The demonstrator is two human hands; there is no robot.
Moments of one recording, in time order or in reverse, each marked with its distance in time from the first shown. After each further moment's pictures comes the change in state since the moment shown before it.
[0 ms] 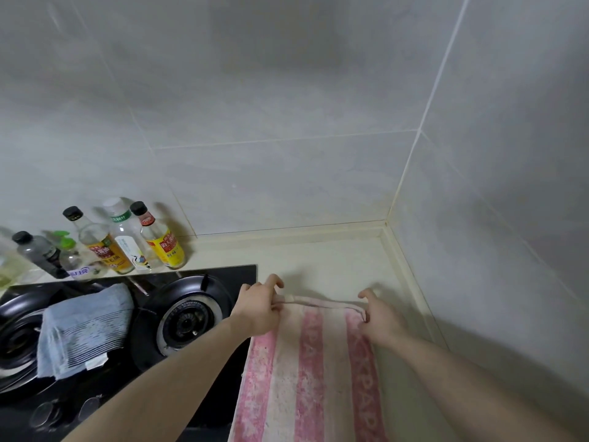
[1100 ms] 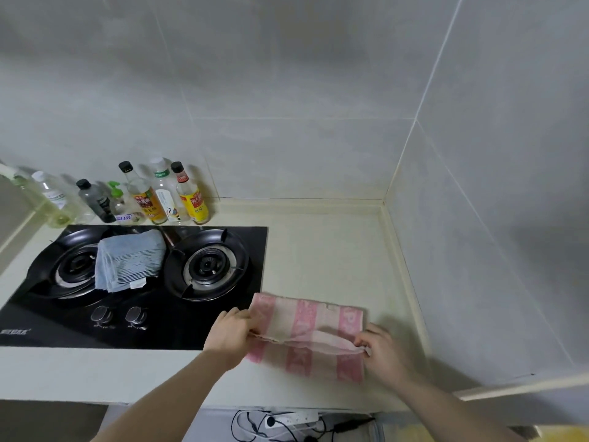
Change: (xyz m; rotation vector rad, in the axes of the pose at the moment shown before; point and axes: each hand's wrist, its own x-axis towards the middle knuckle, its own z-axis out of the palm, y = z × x) left_hand -0.210 0.001 0.045 0.217 -0.059 -0.110; right_hand -0.188 0.039 0.025 -0.097 -0.039 -0.303
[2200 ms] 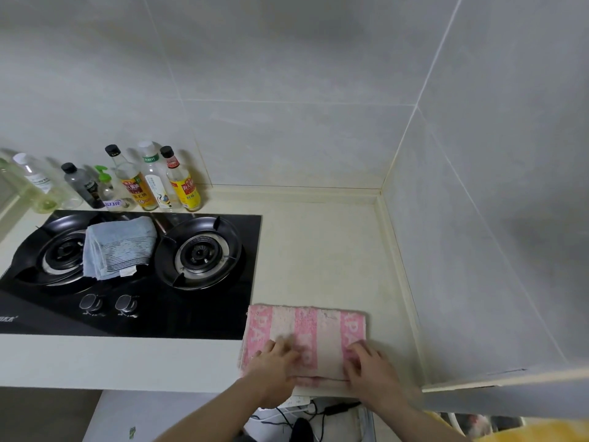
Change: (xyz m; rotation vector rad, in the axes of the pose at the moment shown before) left_hand -0.031 0.103 0.041 -0.039 -0.451 0.065; right_hand -0.037 0.001 0.047 -0.008 -0.109 0.271
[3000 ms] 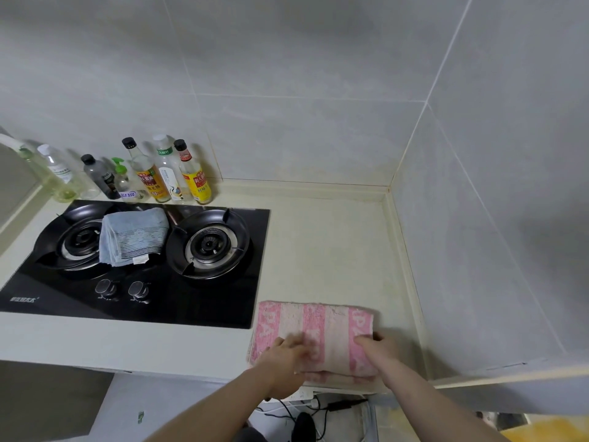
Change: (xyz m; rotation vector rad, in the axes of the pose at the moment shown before) left_hand -0.004 0.010 0.009 -0.173 -0.007 0.025; right_hand 0.033 -0.002 -0.012 0.872 -0.063 0.594
